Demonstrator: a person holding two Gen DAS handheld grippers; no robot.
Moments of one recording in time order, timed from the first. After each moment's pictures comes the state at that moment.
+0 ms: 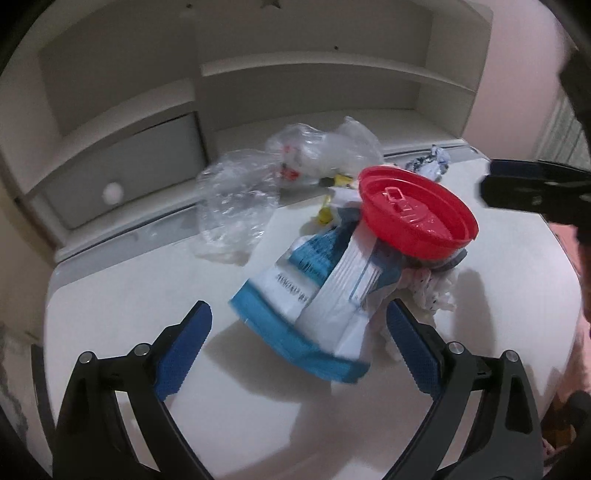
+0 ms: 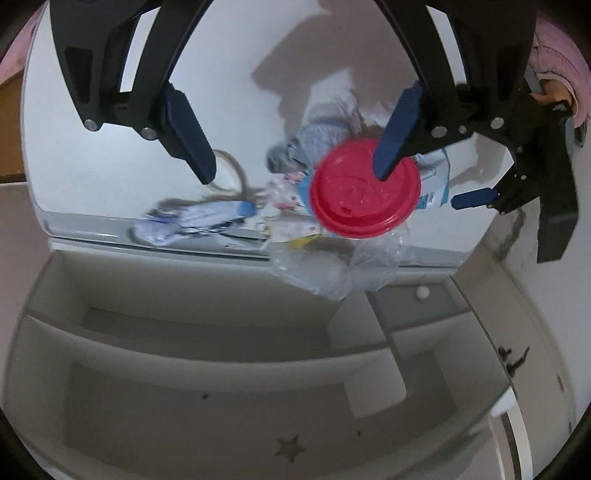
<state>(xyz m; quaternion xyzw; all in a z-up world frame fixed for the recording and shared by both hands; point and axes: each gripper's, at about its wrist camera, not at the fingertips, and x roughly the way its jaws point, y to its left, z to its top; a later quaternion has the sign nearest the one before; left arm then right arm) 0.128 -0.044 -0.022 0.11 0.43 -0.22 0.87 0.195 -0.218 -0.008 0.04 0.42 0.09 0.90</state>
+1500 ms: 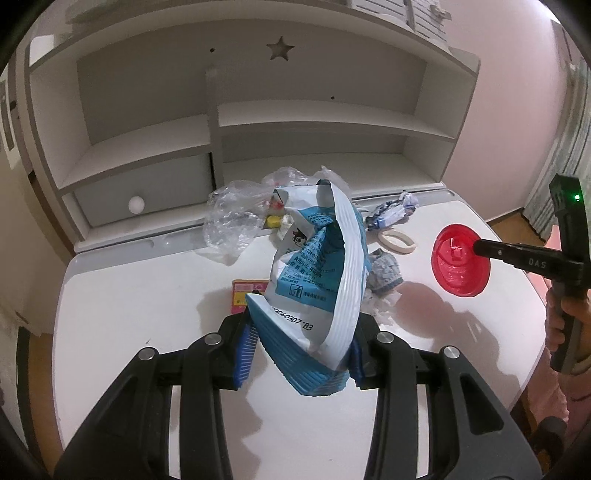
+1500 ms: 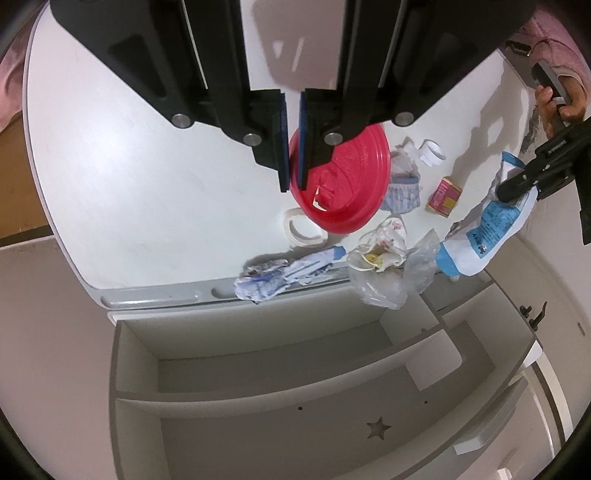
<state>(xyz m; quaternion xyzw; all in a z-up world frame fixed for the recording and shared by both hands) 0.069 -0.037 0.030 0.05 0.39 -0.21 0.90 0.123 -0.313 -0.025 0.13 0.41 0.05 0.90</state>
